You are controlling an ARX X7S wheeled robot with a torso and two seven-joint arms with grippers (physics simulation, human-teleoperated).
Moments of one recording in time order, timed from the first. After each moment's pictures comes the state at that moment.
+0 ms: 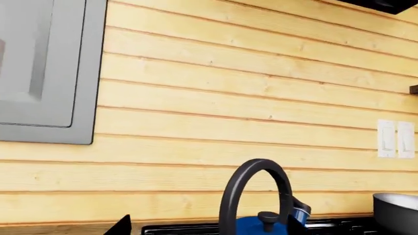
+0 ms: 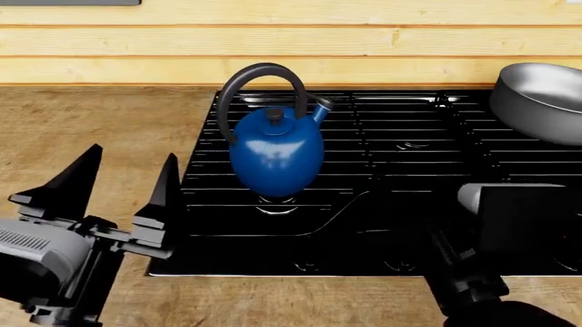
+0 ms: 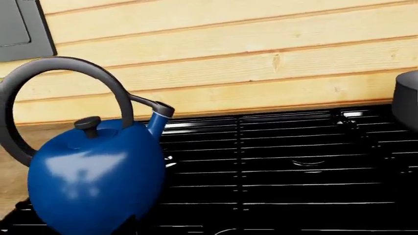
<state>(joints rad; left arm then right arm) -0.05 -0.51 -0.02 0.74 -0.66 -0.24 -0.17 0.35 0.54 -0.07 -0.83 1.17 0.88 0.79</state>
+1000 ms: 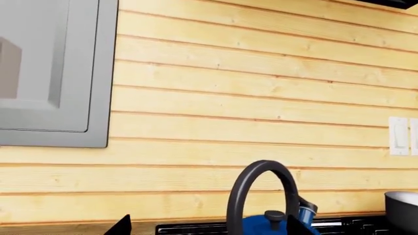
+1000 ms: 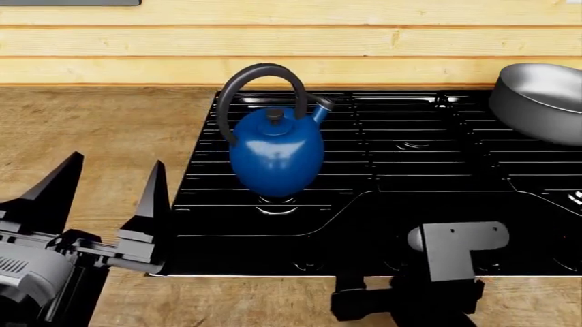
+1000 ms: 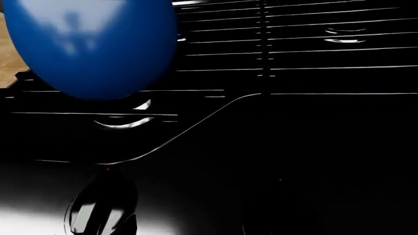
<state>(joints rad) 0.03 -0.56 -0.05 0.84 -0.67 -0.25 -0.25 0.34 0.56 -0.17 -0.76 1.62 1.01 1.14</state>
